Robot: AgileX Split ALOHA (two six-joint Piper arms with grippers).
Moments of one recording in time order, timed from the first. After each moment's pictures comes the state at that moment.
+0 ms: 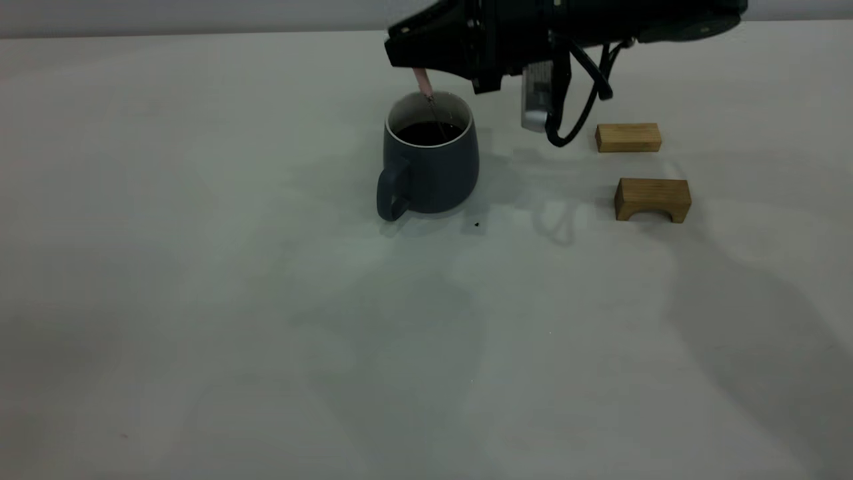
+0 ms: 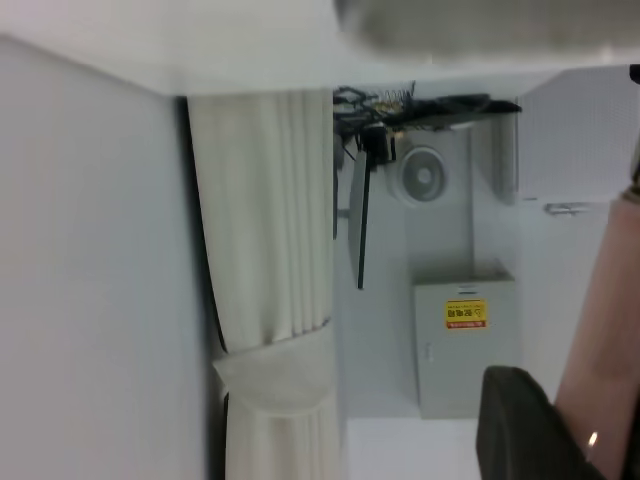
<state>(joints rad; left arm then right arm) -0.05 -0.02 -0.49 -0.08 1.13 0.05 0.25 2.60 -1.65 1.74 1.08 0.65</state>
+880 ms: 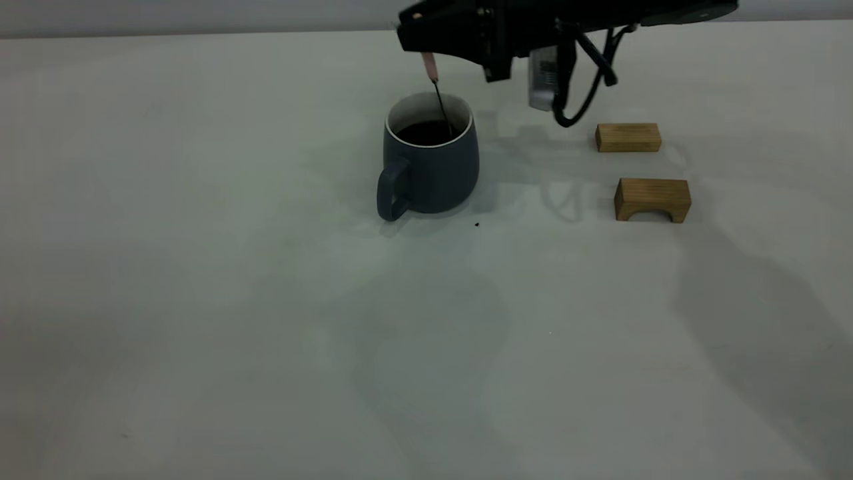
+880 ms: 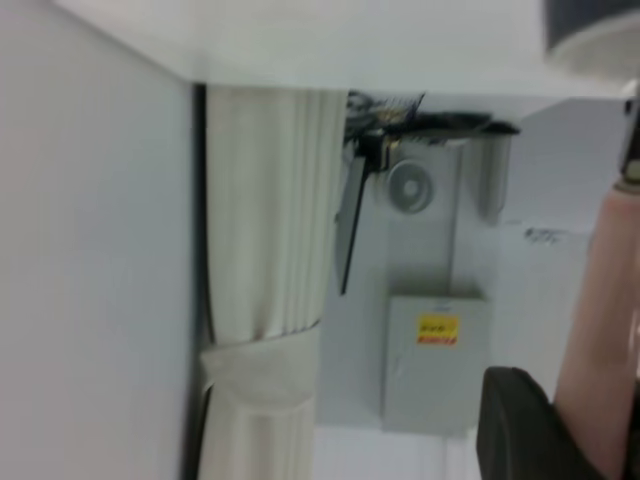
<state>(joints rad) -0.05 -0.02 -0.49 -0.08 1.13 0.05 0.22 2.66 -1.81 1.65 1.09 0.64</state>
